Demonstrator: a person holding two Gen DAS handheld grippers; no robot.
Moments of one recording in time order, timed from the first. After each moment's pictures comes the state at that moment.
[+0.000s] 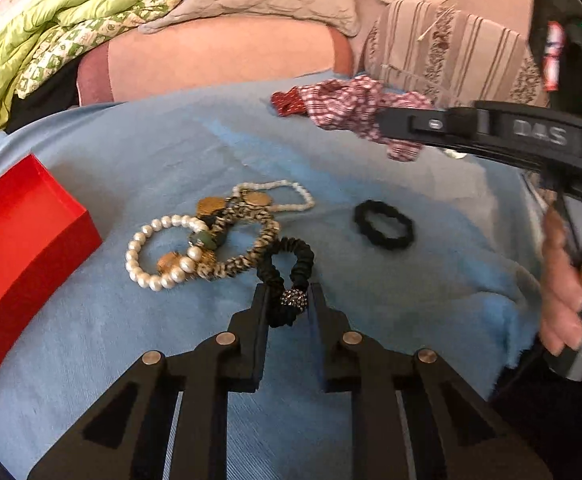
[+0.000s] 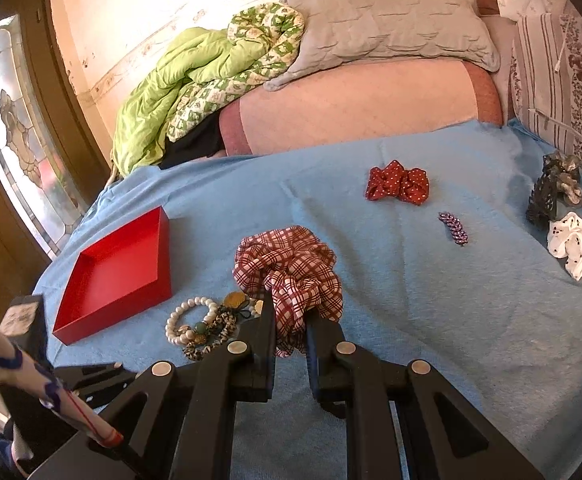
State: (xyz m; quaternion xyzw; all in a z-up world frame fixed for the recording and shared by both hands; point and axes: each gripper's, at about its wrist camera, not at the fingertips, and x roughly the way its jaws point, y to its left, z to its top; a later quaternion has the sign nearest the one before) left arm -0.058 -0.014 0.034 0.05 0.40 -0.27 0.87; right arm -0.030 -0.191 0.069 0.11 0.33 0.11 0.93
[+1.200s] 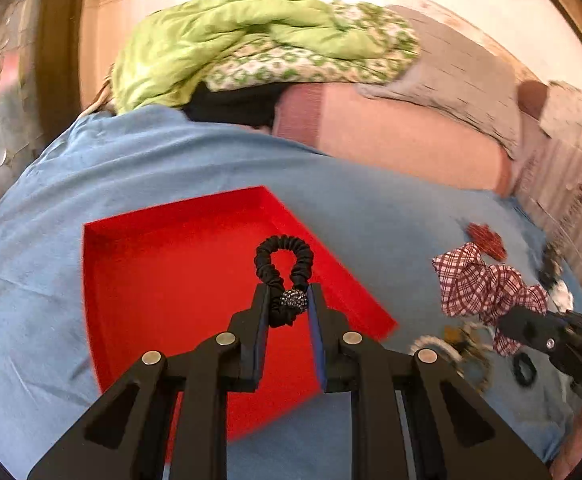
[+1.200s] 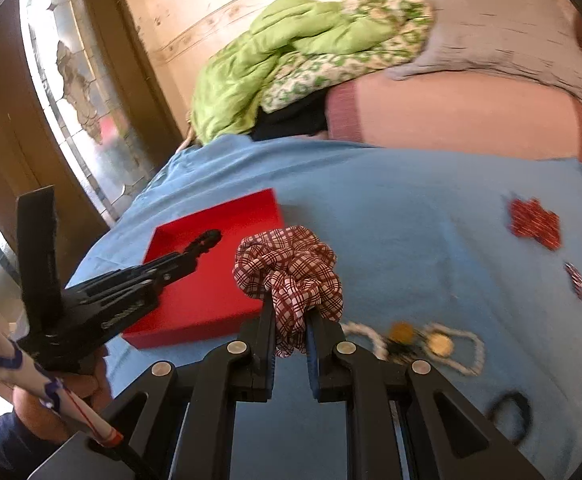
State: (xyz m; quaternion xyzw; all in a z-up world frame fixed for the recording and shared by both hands) left arm 0.018 0.187 0.096 -0.08 0.34 -0.03 0.94; right arm 0.015 -0.028 0.102 0.06 0.35 0.25 0.90
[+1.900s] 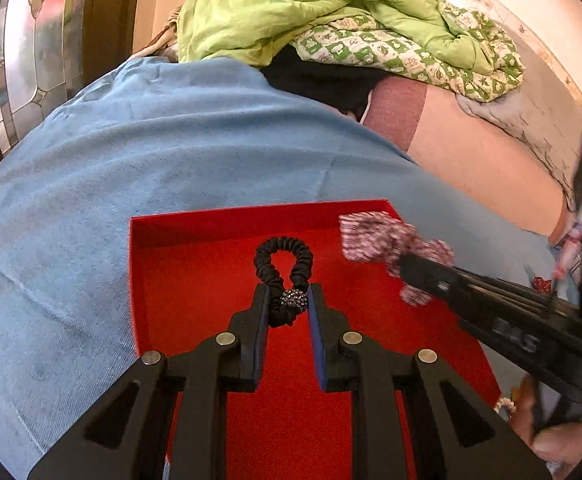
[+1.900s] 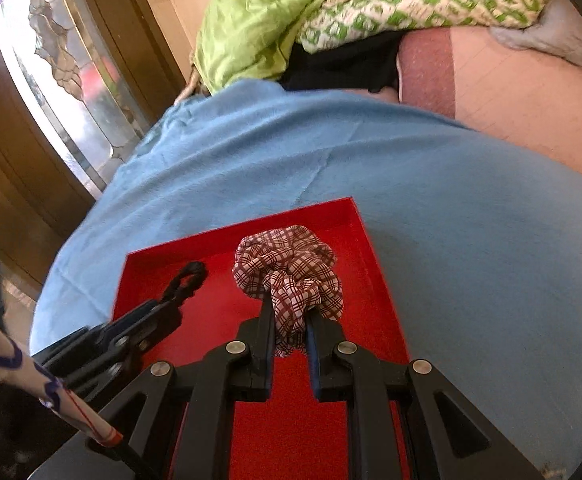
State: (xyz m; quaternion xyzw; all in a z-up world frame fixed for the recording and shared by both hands) left arm 0.086 0.281 0.058 -0.15 0.39 0.04 0.91; right arm 0.184 0.122 0.054 0.02 0.44 0.26 0.86
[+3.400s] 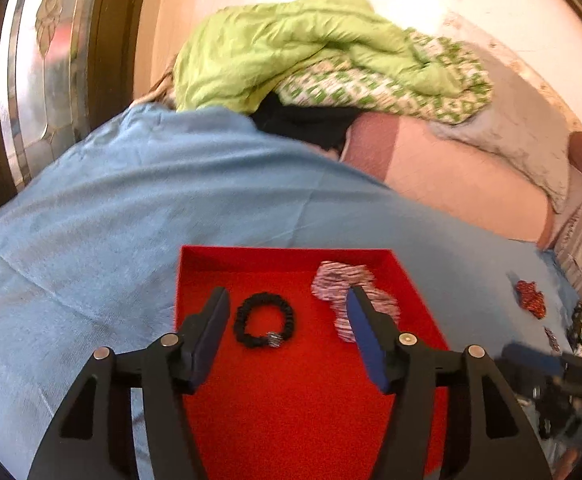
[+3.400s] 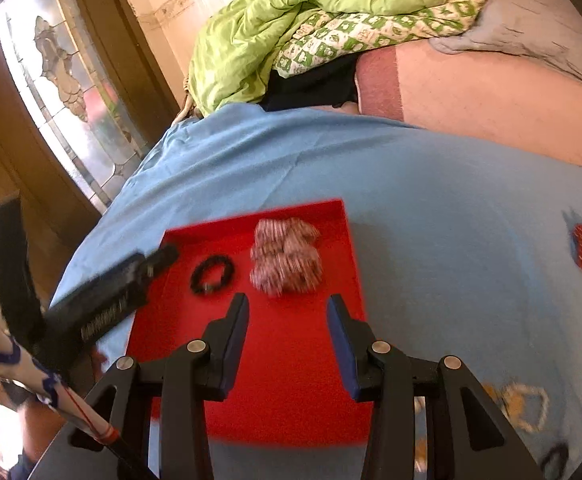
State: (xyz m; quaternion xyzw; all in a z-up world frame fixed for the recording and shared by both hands) left arm 0.036 0.249 0.097 -0.12 0.31 0.05 0.94; right arm 0.072 0.035 0.095 0.05 0.42 0.24 0.88
